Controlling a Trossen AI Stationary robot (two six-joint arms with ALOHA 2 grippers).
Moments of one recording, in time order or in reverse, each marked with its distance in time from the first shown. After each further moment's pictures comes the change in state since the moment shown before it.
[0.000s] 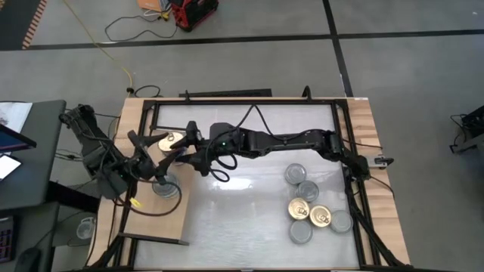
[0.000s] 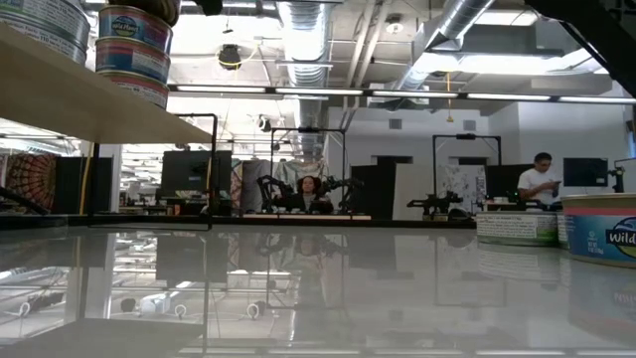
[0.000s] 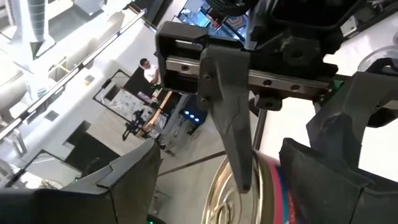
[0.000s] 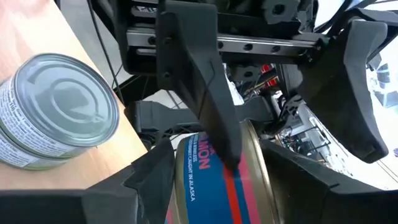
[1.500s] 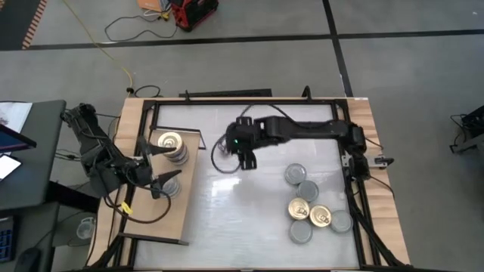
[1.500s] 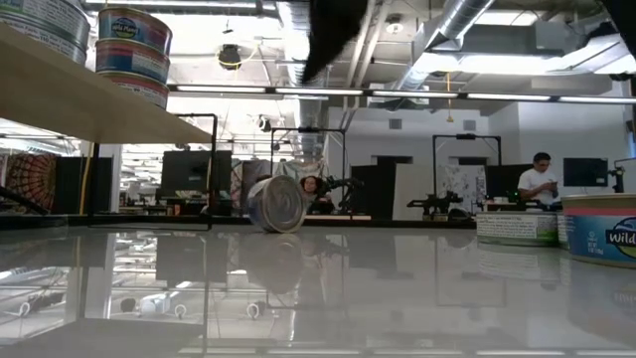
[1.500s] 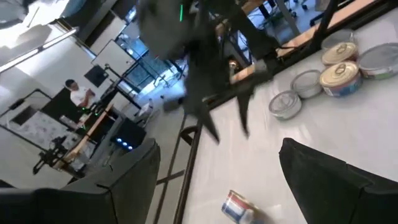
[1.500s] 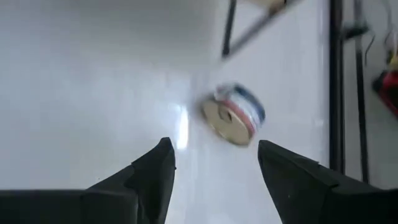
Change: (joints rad) left arm -0.030 -0.024 0.000 0.088 0.283 -0.028; right arm -0.054 -0.245 -0.157 -1.030 0.272 0.774
